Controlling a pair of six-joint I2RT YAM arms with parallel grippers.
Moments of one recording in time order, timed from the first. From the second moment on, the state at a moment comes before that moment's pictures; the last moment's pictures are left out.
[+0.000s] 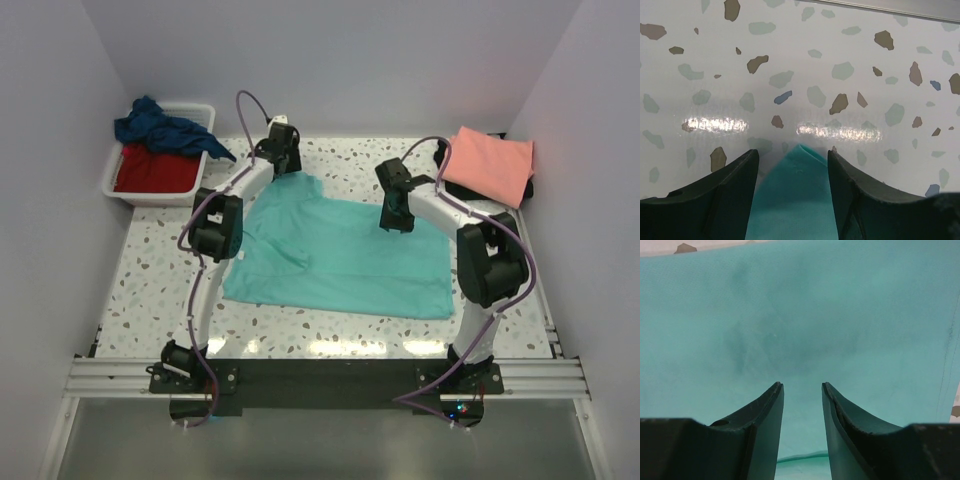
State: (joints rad) left arm -0.32 2.56 2.17 -0.32 -0.25 -0.37; right arm 0.37 1.88 1.37 -0.69 0.32 0.56
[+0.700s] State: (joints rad) left arm -0.32 2.56 2.18 -0.34 -0.21 -0.38; right arm 0.37 1.88 1.38 -0.71 0.33 0.57
